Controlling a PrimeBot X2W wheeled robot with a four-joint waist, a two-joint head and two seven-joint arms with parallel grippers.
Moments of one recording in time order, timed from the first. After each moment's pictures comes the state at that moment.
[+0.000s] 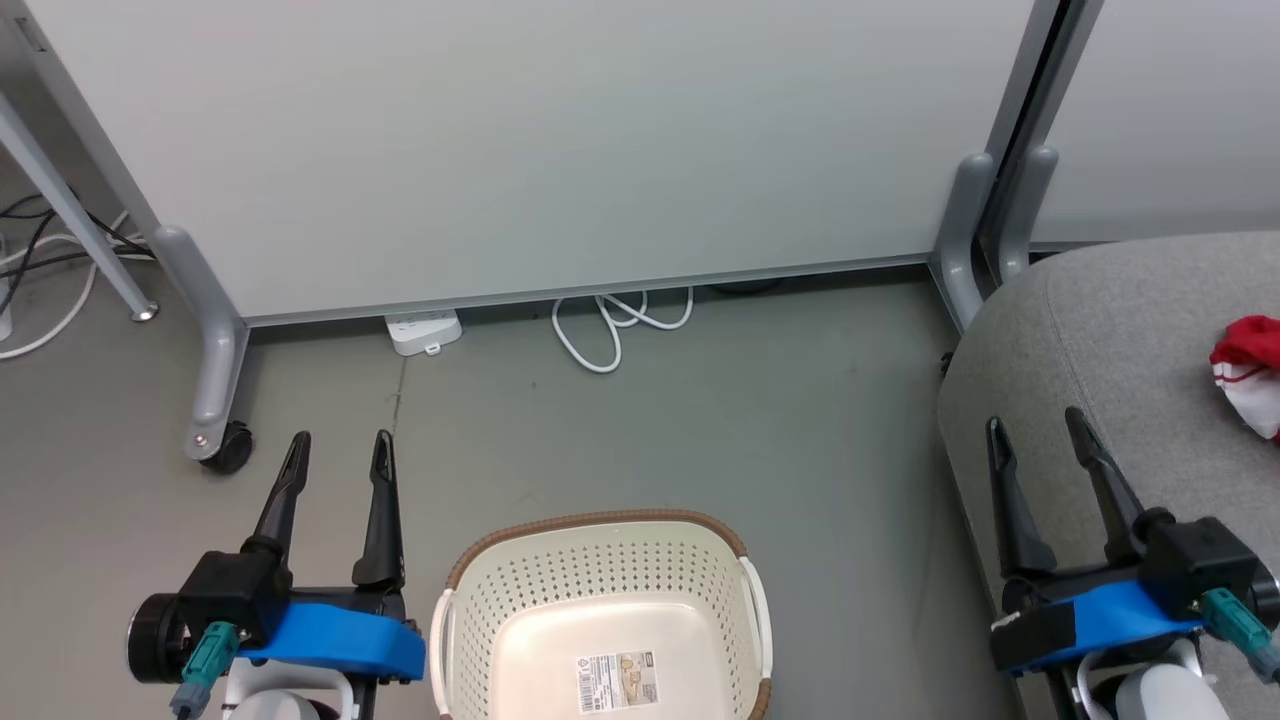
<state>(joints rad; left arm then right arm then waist) -0.10 0.08 -0.05 0.22 -0.18 -0.10 -0.26 -0.12 -0.07 -0.04 0.19 0.08 0.13 -0.26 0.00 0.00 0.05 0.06</state>
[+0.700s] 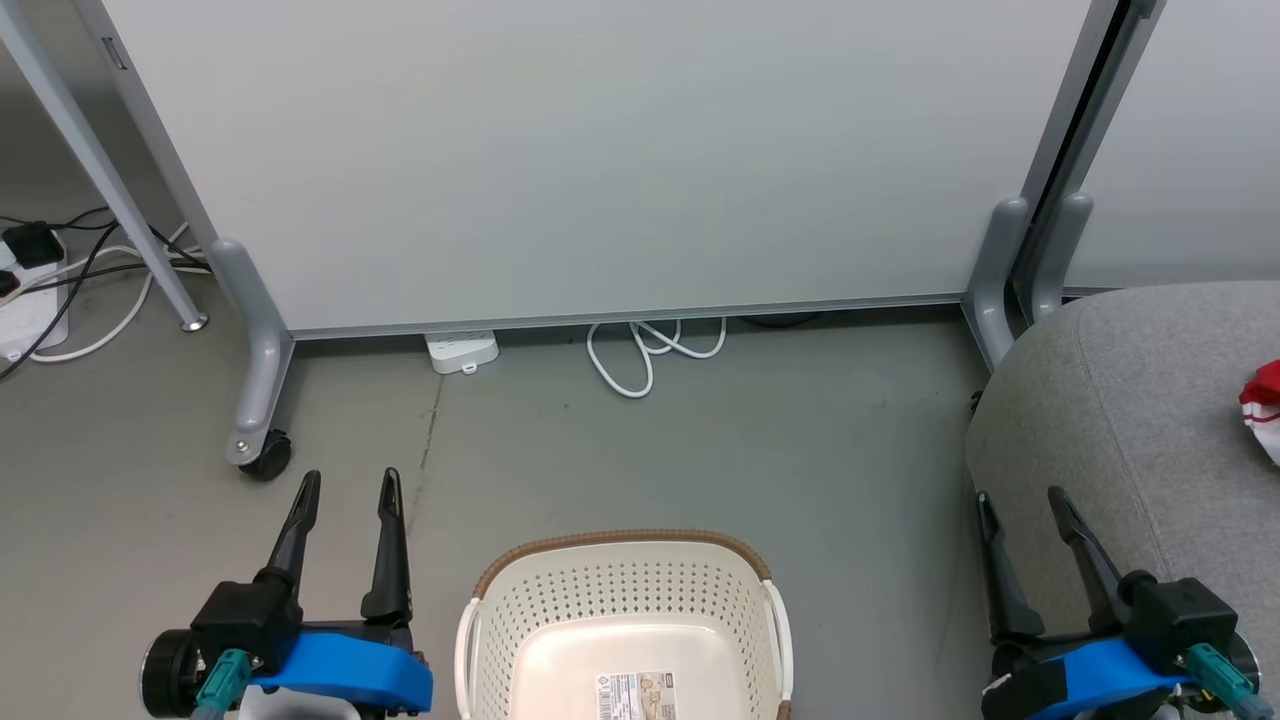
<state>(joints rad) -0.05 0.05 -0.02 0.25 -0.16 -0.12 -0.26 -0.03 -0.05 -0.03 0.25 0.13 0.13 -0.26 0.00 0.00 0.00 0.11</state>
